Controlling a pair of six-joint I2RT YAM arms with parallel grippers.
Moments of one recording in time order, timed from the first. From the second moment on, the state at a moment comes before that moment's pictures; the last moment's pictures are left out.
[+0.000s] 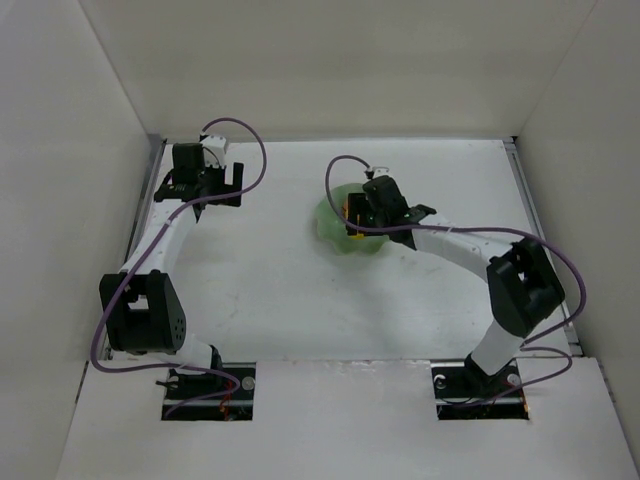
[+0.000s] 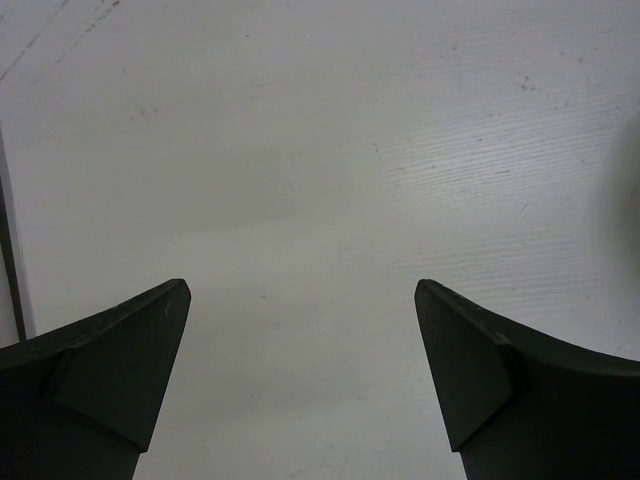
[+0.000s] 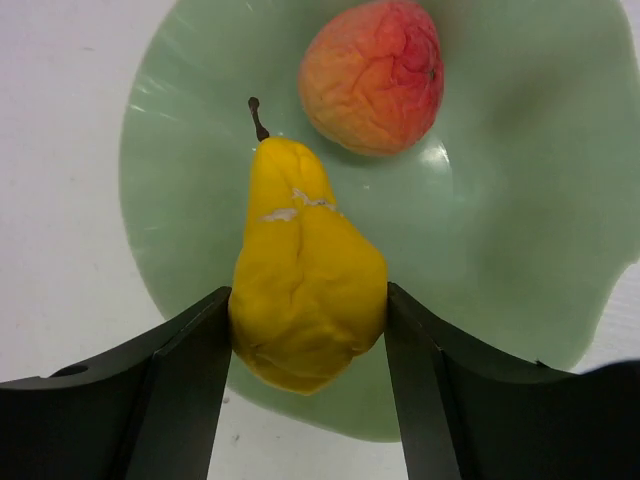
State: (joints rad) left arm 0.00 1.51 1.23 -0.38 0.07 0.13; right arm 0.61 1.68 1.18 -0.22 0.16 0.47
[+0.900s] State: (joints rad) left arm 0.12 1.44 1.12 -0.37 0.06 0.13; right arm -0.34 1.18 0.81 -0.20 0.08 0.56
